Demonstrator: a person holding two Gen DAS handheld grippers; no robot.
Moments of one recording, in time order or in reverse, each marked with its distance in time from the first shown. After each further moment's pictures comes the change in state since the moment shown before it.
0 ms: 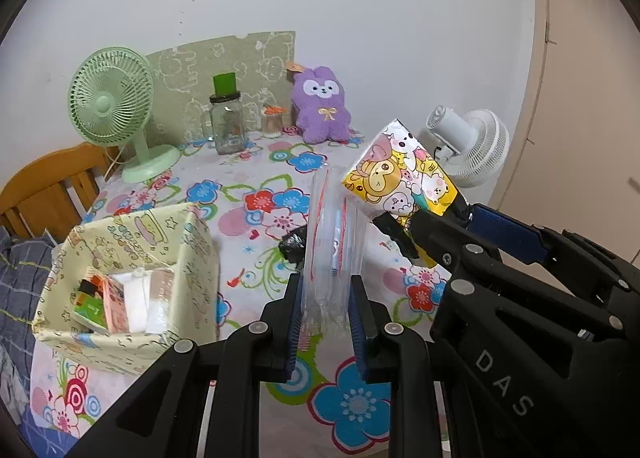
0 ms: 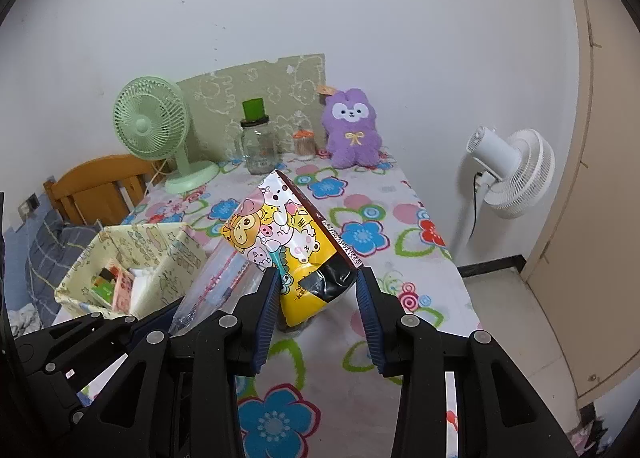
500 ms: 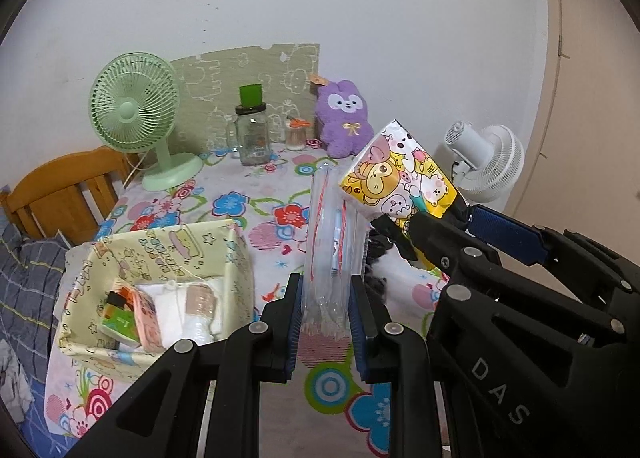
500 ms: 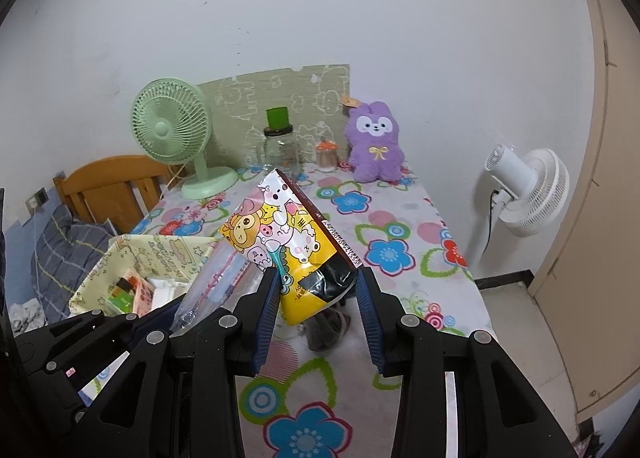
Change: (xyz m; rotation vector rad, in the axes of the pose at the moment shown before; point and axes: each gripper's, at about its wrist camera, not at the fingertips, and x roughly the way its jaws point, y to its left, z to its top) left arm -0.011 0.033 0.011 -0.023 -0.032 0.040; right arm 0.002 0.034 0.018 -0.042 -0.018 0.032
